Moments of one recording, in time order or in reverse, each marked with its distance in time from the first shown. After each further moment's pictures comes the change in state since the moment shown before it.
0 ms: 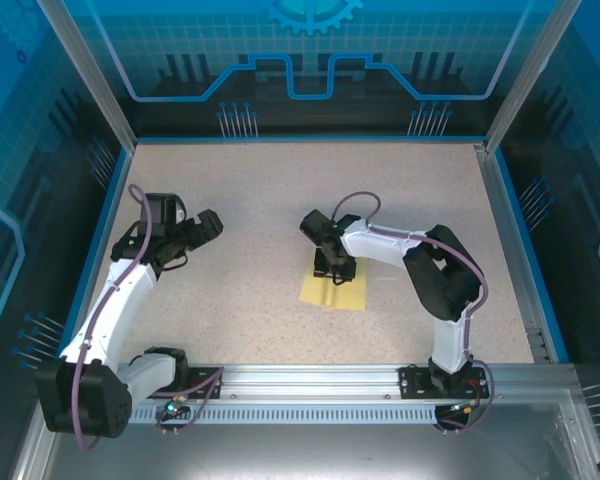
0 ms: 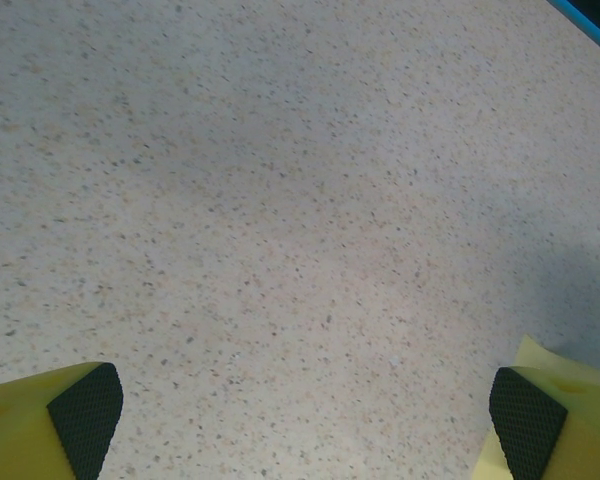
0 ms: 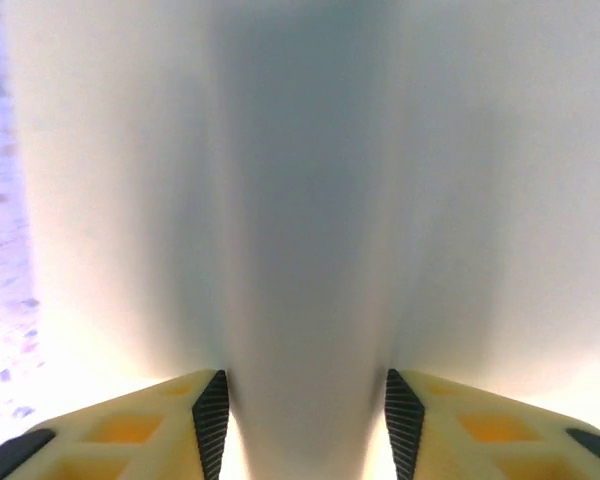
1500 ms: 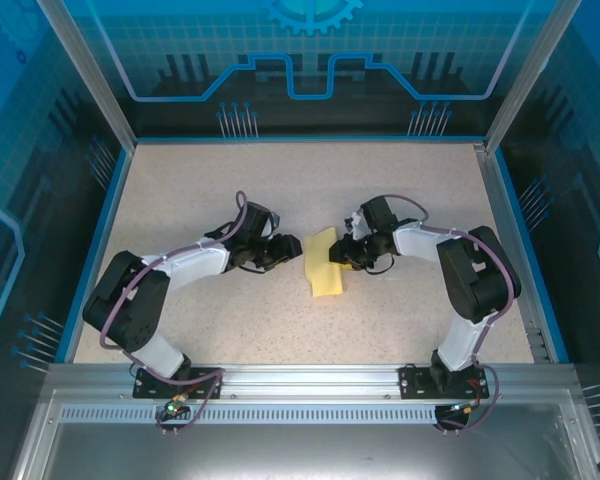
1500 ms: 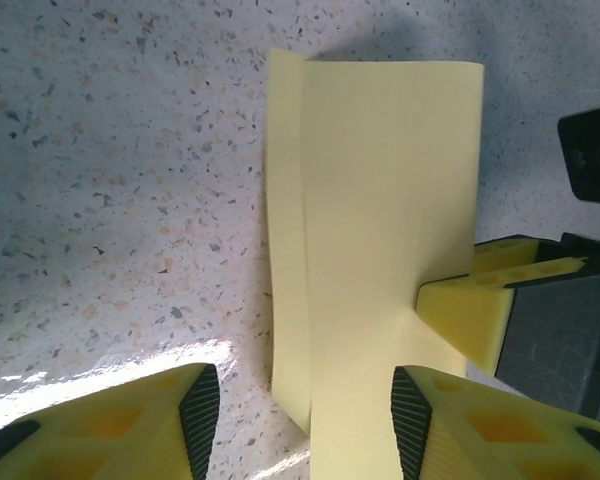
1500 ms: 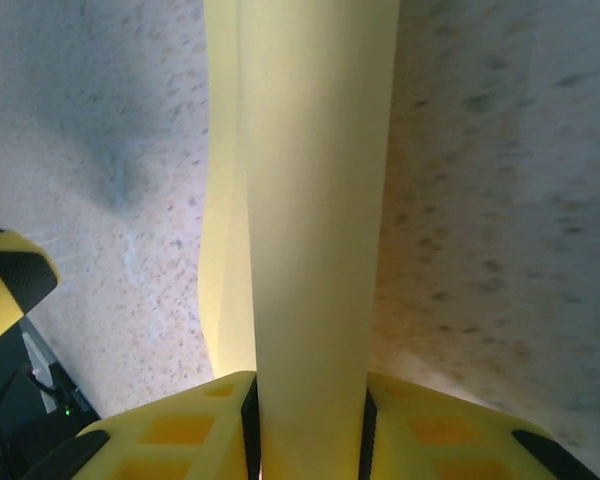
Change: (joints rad) left arm -0.460 0.519 -0.011 0.484 0.279 -0.278; right arm -0.364 -0.115 -0.308 0.473 -0.692 -0.336
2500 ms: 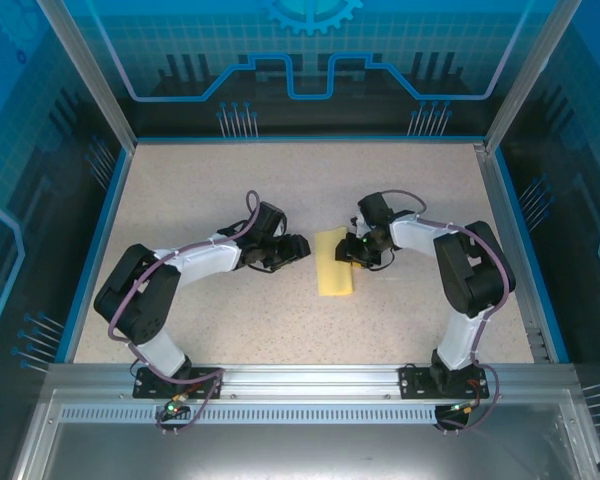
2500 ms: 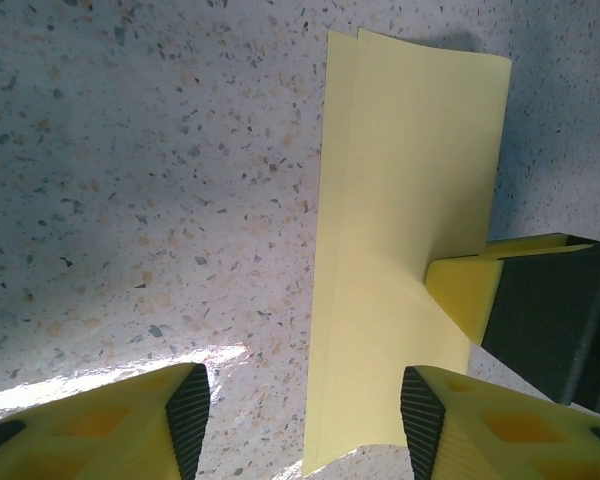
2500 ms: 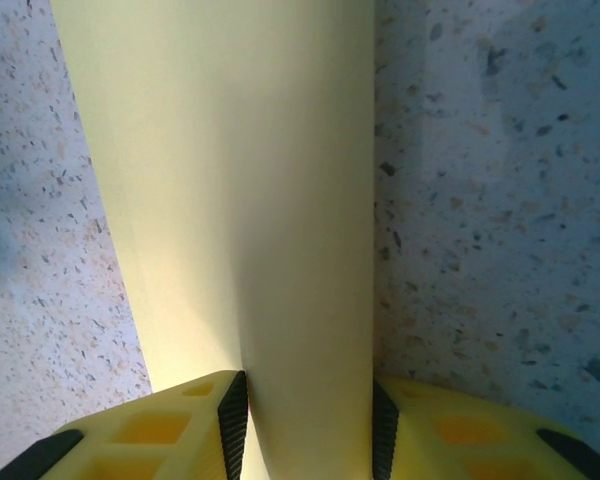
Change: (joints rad) left arm -0.058 0.058 0.064 -0.041 -0.082 -0.037; right arm 0.016 0.049 0.095 -0.165 0.225 -0.028
